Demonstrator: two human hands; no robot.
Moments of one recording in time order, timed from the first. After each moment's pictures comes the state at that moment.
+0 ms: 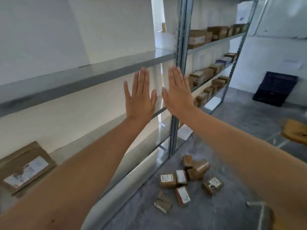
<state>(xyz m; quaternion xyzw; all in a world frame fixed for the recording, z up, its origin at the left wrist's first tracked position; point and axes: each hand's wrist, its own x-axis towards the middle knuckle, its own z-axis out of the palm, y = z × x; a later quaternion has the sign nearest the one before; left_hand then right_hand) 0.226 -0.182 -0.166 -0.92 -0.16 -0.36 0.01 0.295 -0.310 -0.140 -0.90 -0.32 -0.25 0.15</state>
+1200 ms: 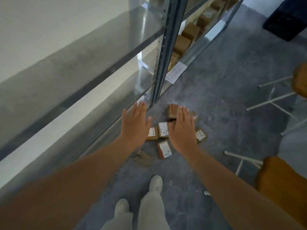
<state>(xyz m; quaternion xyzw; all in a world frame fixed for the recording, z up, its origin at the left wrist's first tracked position) 0.408 -0.157 -0.535 -0.98 -0.12 0.03 -0.15 0.453 -0.326 -0.510 -0.97 -0.14 0.12 0.14</state>
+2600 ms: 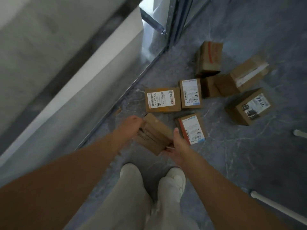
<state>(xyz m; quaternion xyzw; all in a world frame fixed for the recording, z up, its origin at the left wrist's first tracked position) 0.436 -0.118 -1.028 -0.69 -0.42 0.32 -0.50 0.449 -0.295 -1.025 -0.54 0.48 0.44 0.53</state>
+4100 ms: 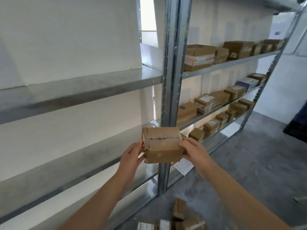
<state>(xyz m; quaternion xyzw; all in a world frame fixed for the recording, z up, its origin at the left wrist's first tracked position) 0.517 -0.224 -0.292 -0.59 -0.25 -0.24 -0.73 0.655 -0.401 -0.248 -0.72 -0.15 0.27 0.63</state>
